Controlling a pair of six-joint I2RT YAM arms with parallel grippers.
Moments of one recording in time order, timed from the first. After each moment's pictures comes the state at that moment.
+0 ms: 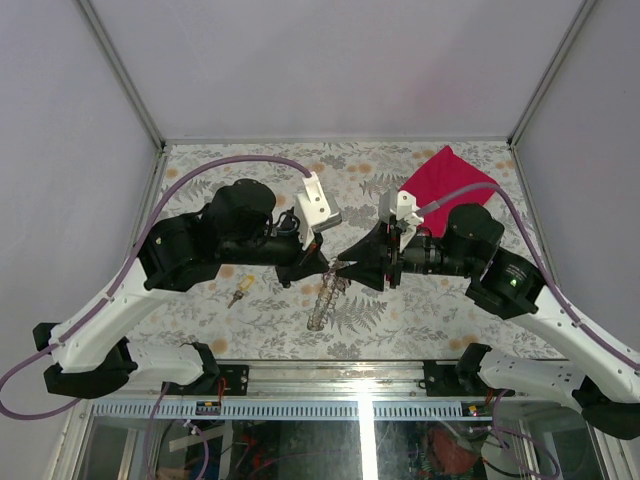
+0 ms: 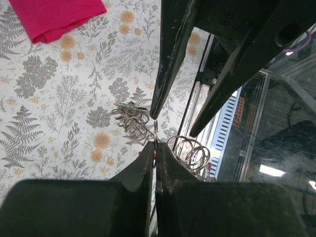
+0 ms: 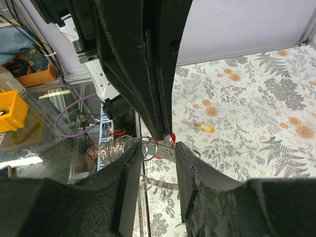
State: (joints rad) left arm -1.01 1.23 1.72 -1.03 0.28 0.02; right arm 0.91 0.93 1.18 -0.33 -0.54 0.06
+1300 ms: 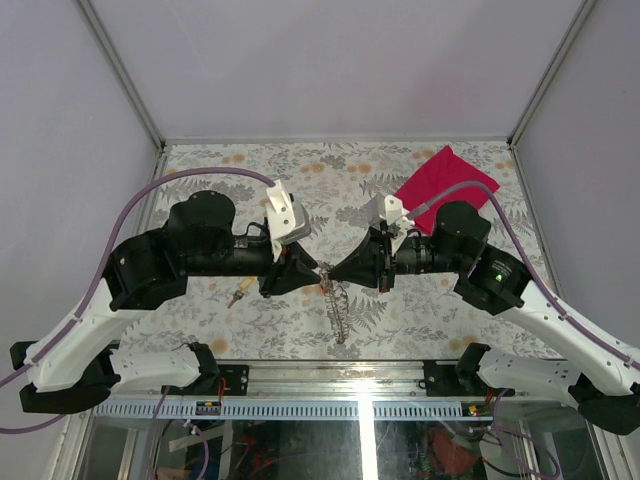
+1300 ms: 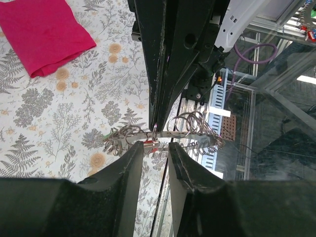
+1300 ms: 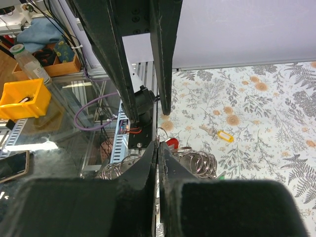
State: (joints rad) left arm -1.01 1.08 1.63 -0.93 0.36 0.03; right arm 0.91 0.98 1.15 -0.26 -0.68 0.06
